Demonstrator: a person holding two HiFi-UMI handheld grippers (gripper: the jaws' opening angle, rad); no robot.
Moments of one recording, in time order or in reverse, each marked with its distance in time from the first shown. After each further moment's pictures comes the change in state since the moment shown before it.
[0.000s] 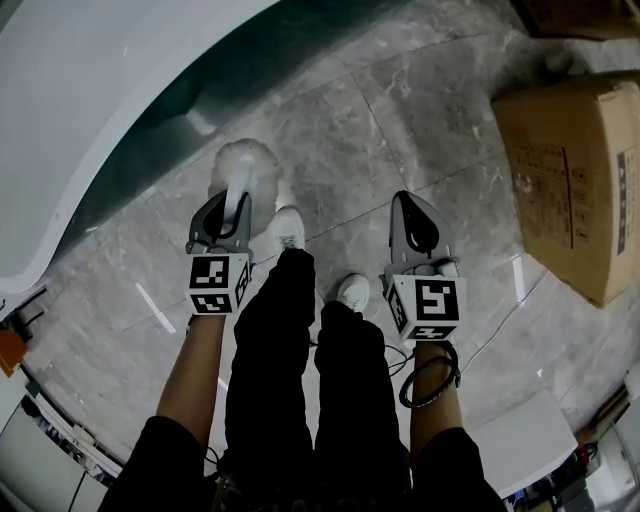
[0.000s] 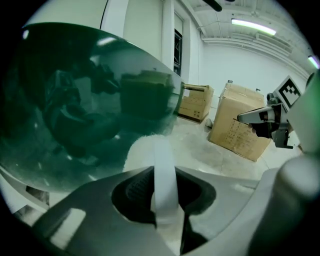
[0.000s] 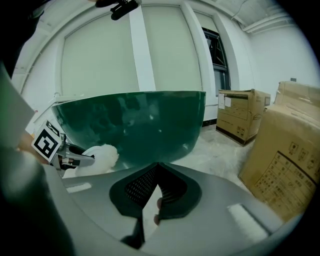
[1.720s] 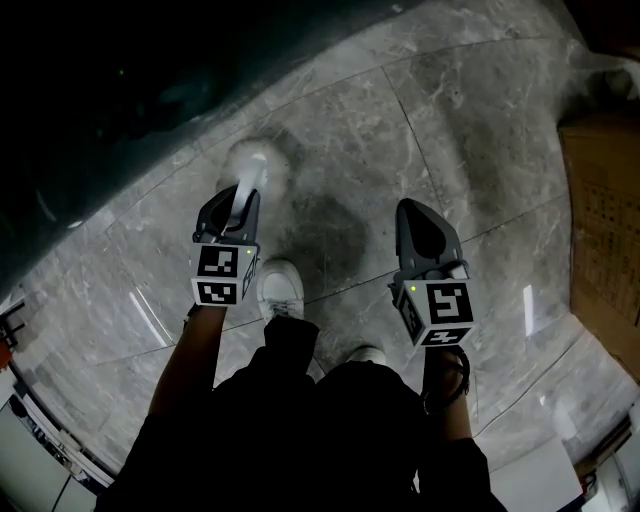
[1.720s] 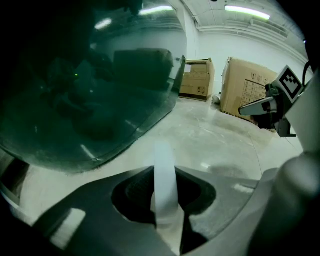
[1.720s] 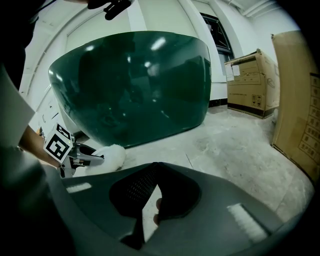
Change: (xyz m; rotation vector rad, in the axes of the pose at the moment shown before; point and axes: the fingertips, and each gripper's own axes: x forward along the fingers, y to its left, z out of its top) left arm 0.222 0.037 -0.166 0.062 0.034 0.009; right arm 0.193 -0.026 -0.187 0.000 0.026 0.100
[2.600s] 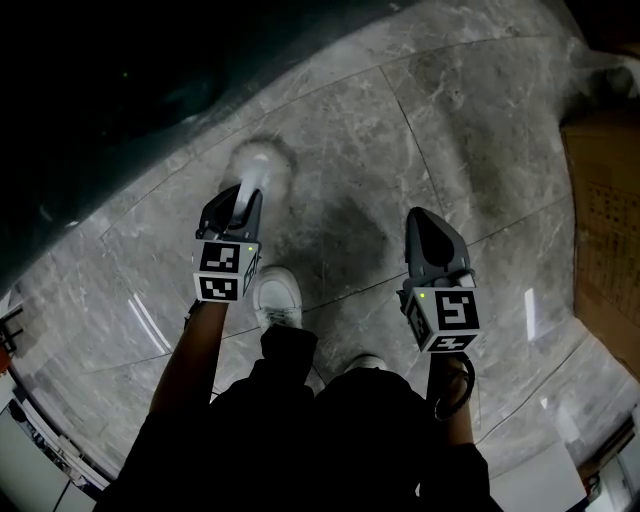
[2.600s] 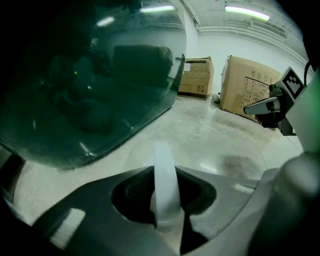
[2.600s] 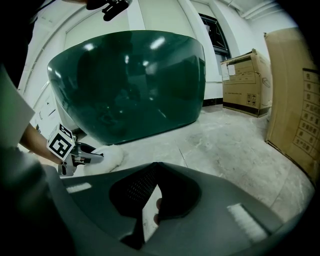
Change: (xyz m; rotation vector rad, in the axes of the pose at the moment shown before) left arm 0.025 -0.004 -0.015 0.001 -0.007 -0.017; right arm -0.004 -0.020 -0.023 0.002 0.004 -0.040
